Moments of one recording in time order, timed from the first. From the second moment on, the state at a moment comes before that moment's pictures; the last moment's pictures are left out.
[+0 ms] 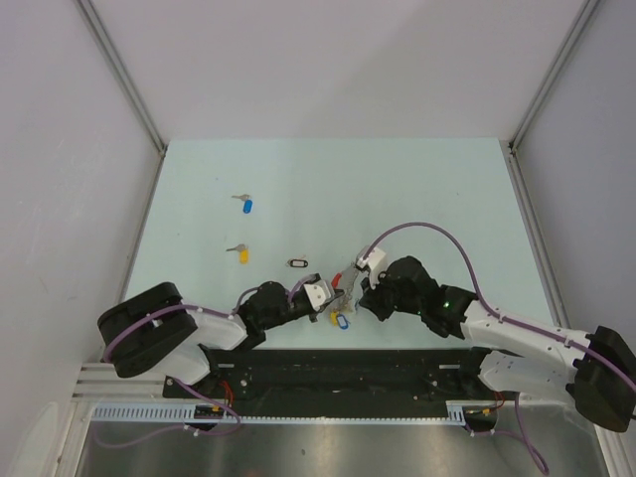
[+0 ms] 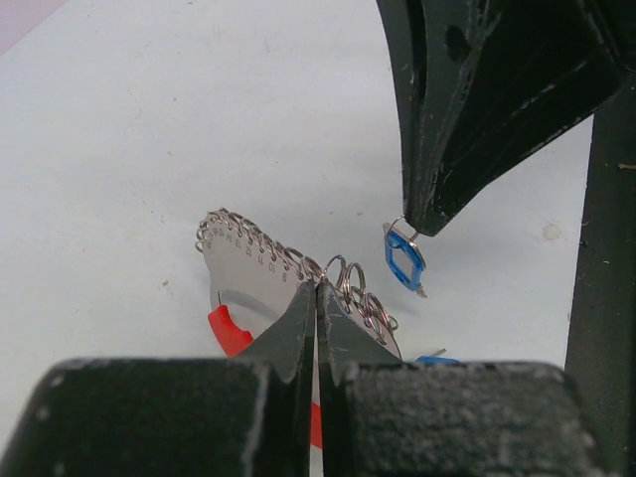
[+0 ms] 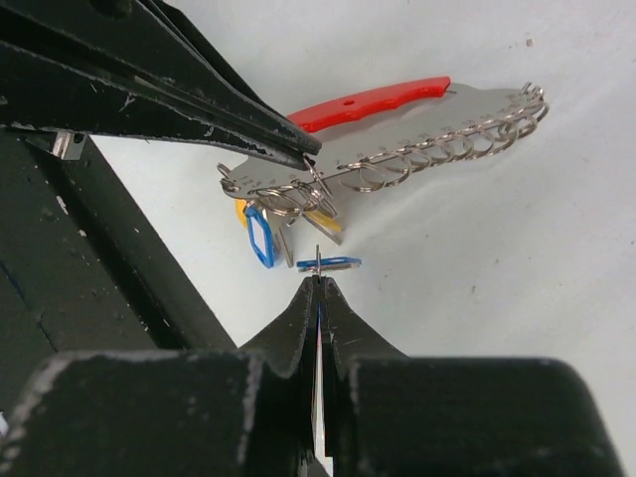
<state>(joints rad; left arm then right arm) -0.96 1.43 0.24 1.06 0.18 0.20 0.92 1.02 0.55 -0.16 -0.09 0.11</state>
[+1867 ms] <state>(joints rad) -0.96 1.44 0.24 1.05 0.22 0.22 0.88 1.07 0.55 -0.10 -0.16 0.07</state>
